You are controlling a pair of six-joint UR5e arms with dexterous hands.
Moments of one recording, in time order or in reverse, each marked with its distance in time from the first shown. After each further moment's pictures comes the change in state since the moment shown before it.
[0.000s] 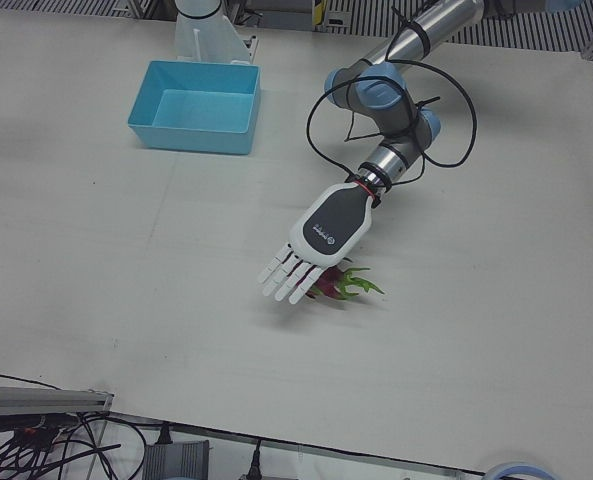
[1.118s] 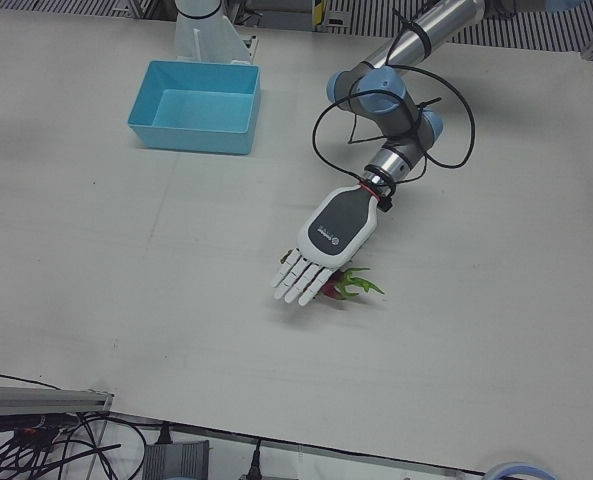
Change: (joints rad) left arm 0.009 0.006 0.015 0.031 0.000 0.220; right arm -0.001 0.000 0.000 0.000 0.000 0.000
